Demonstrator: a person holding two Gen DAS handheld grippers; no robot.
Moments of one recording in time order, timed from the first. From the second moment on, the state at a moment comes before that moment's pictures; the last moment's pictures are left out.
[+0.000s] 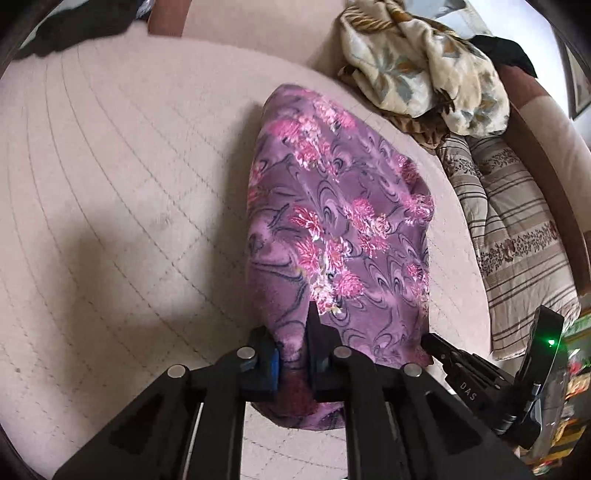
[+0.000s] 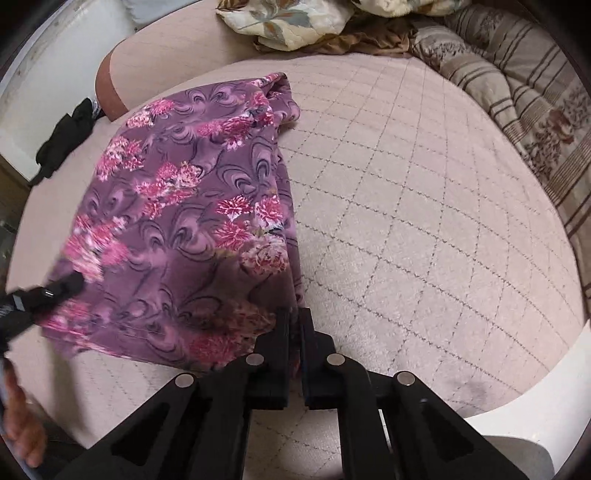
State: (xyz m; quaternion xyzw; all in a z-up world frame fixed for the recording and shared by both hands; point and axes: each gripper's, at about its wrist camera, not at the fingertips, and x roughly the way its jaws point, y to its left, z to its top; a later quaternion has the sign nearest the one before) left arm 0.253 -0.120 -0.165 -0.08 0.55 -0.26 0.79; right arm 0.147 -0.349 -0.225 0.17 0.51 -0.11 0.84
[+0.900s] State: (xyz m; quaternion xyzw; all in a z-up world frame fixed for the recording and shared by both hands) left arm 0.226 -0.112 -0.183 -0.06 0.54 -0.22 0.81; right arm 0.128 -0.343 -0.229 0.16 0.50 -0.07 0.85
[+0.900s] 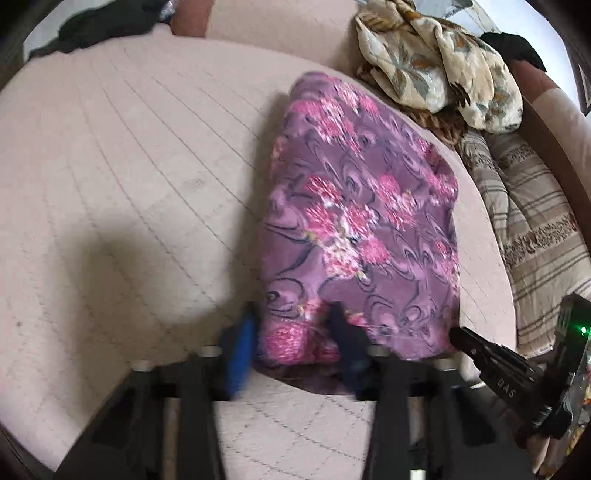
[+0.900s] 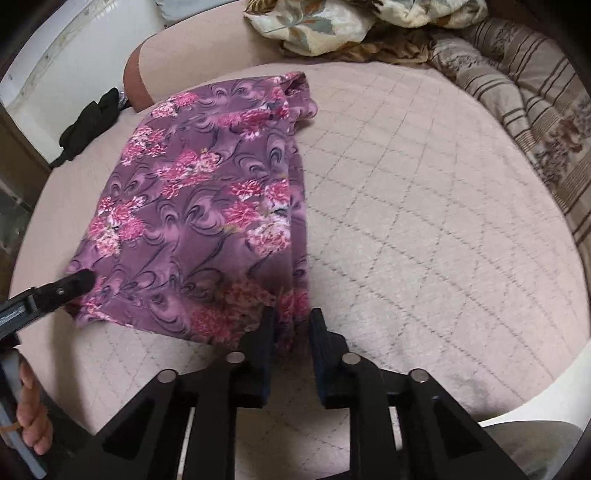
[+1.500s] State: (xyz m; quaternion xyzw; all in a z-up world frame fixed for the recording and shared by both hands) left arm 0.175 -0.131 -0.143 0.06 0.46 -0.19 0.87; right arm 0.107 -0.361 -0.208 0.22 0.47 -0.09 0.85
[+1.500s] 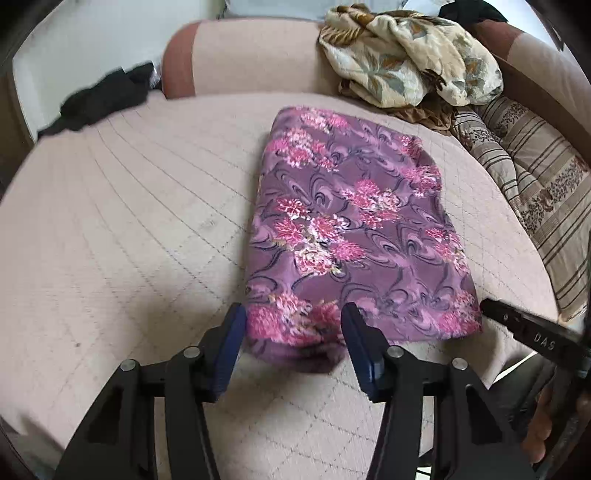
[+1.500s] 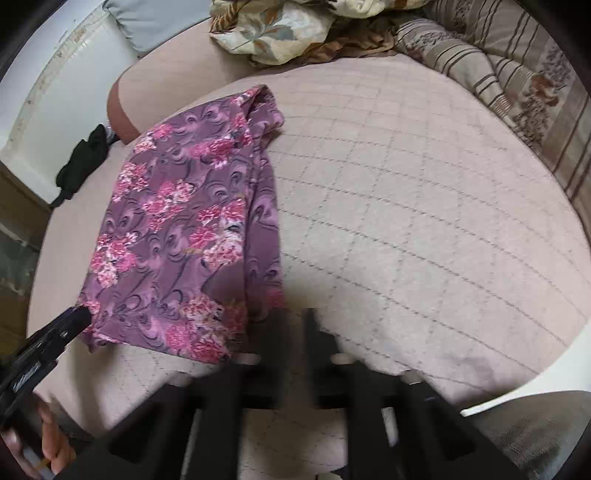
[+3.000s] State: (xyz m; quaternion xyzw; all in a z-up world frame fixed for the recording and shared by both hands) left arm 0.009 -0.114 0.048 0.07 0.25 -0.21 0.94; right arm -0.044 -0.302 0.002 0.12 0.31 -0.26 0.91
